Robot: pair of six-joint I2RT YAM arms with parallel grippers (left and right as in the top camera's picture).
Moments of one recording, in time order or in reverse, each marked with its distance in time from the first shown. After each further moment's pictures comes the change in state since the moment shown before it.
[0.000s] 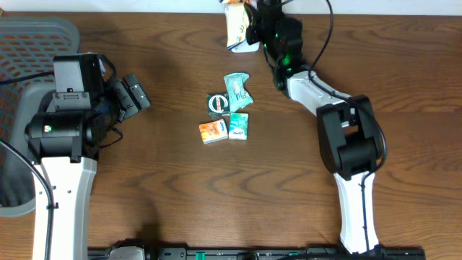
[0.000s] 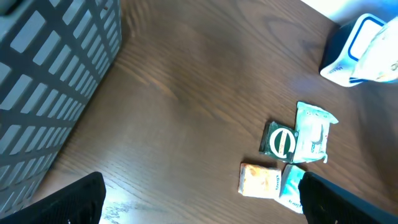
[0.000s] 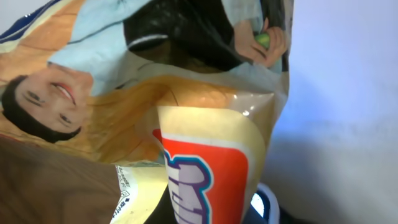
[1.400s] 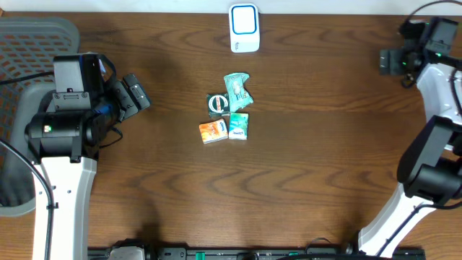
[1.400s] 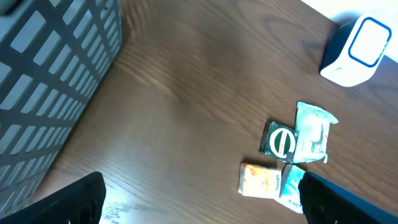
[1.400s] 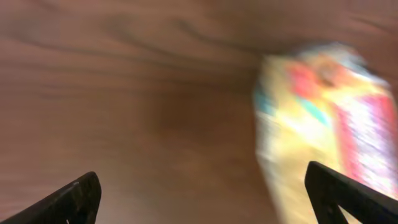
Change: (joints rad) left arm 0.000 0.000 0.000 0.000 0.000 0.000; right arm -0.636 -0.271 0.008 -1.139 0.095 -0.431
